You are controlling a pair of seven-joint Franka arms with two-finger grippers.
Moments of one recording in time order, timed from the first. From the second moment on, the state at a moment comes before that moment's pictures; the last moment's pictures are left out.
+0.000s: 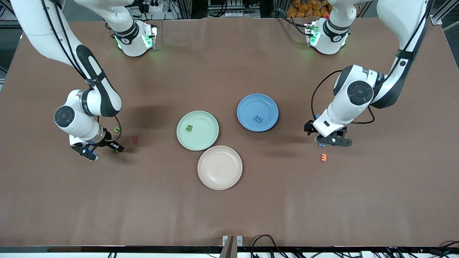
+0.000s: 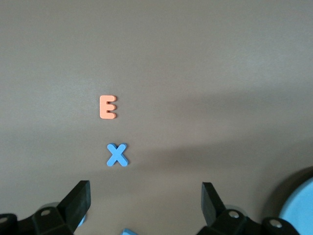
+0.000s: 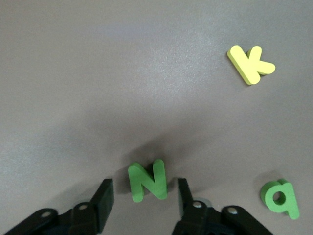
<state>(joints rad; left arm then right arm) 0.18 0.30 -0.48 -2.12 0.23 2.42 -0.30 0.01 0.48 -0.04 -2.13 0.03 2.65 0.46</state>
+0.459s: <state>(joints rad) 0.23 0.30 -0.48 -2.24 0.23 2.59 -0.23 0.01 0.50 -0.04 -2.13 0.03 2.69 0.46</state>
